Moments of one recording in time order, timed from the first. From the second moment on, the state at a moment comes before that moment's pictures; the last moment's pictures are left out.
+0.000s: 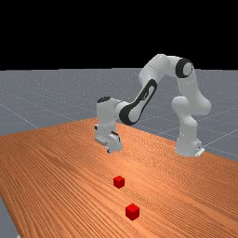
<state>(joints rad) 0.08 0.46 -0.26 -1.92 0.12 2.26 0.63</state>
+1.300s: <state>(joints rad) 0.23 0.90 -0.08 -1.25 0.26 2.12 0.88</state>
